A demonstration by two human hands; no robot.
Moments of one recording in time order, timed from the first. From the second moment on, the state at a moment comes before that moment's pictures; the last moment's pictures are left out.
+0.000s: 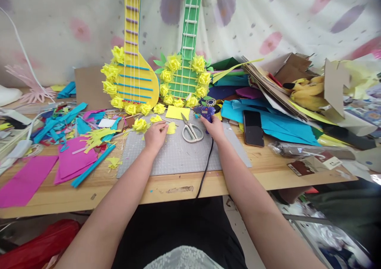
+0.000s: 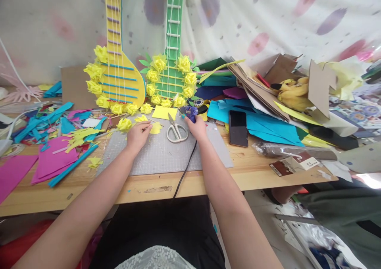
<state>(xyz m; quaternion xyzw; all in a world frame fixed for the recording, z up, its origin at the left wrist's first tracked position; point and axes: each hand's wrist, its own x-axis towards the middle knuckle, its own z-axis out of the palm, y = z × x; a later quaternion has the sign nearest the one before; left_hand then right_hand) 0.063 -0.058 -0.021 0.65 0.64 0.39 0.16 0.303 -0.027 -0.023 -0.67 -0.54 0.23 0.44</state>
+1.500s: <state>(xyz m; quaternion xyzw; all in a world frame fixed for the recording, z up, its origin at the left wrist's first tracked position) 0.064 -0.058 -0.023 0.50 0.62 0.51 0.33 0.276 -0.066 0.000 -0.51 -0.66 0.42 0.35</state>
